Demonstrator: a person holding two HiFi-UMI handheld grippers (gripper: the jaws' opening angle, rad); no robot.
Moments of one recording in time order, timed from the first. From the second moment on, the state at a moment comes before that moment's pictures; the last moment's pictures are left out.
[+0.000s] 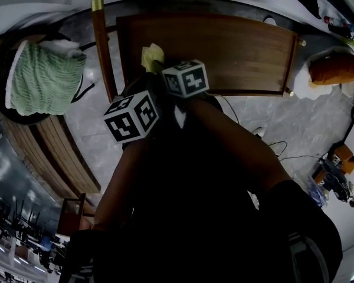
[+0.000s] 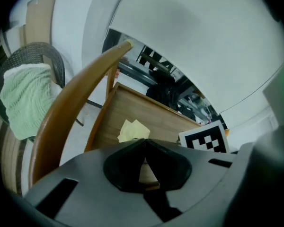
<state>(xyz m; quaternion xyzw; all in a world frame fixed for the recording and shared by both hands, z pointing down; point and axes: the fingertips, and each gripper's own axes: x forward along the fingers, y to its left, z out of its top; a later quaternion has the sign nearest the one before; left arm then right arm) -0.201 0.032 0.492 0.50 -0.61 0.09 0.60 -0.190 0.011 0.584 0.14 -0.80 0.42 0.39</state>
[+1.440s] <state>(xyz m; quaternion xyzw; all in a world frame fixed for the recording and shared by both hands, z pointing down) 0.013 -0.069 0.560 0.59 -0.57 0.22 0.53 0.062 -0.100 0.574 0.23 -0.80 0.37 0.41</state>
